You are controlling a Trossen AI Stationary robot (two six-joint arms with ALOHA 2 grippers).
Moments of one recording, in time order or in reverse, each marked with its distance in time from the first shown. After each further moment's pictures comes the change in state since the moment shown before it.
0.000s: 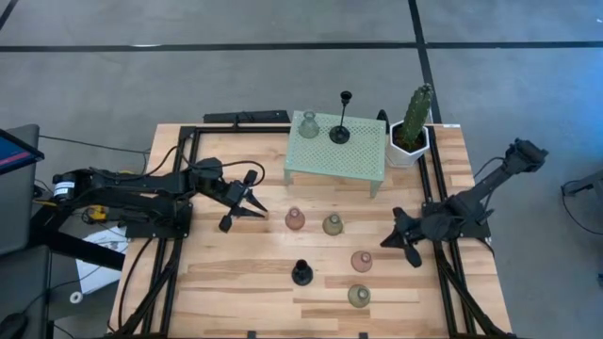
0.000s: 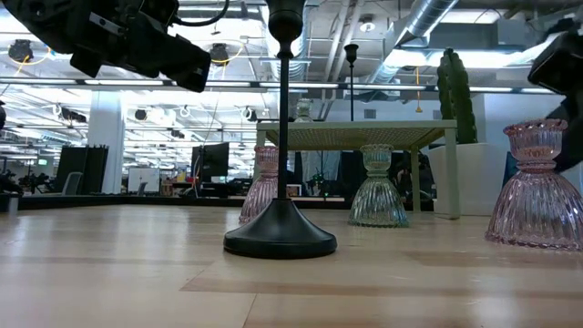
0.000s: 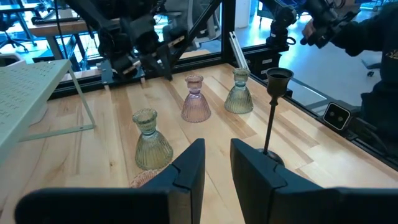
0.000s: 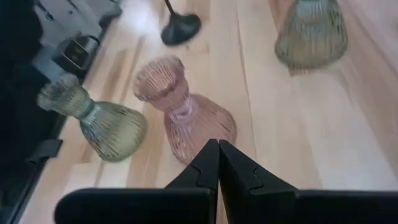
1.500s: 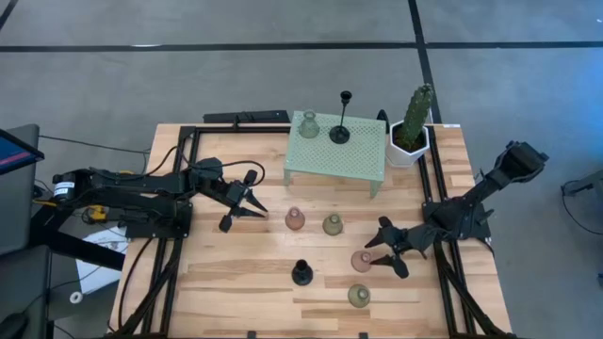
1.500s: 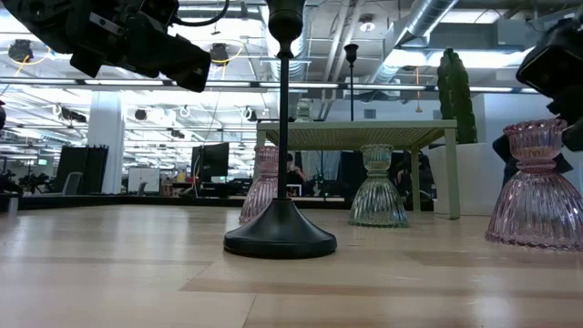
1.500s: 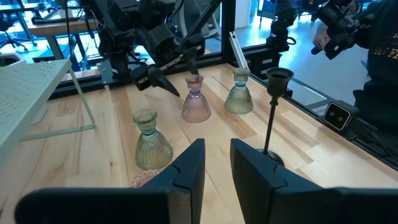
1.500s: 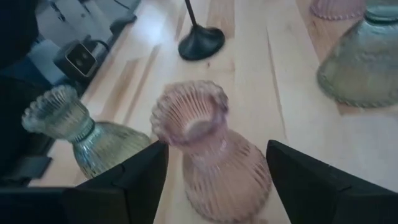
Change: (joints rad) left arm 0.000 0.000 0.000 0.000 0.000 0.000; right arm -0.001 0.558 0.000 0.664 0.000 -0.114
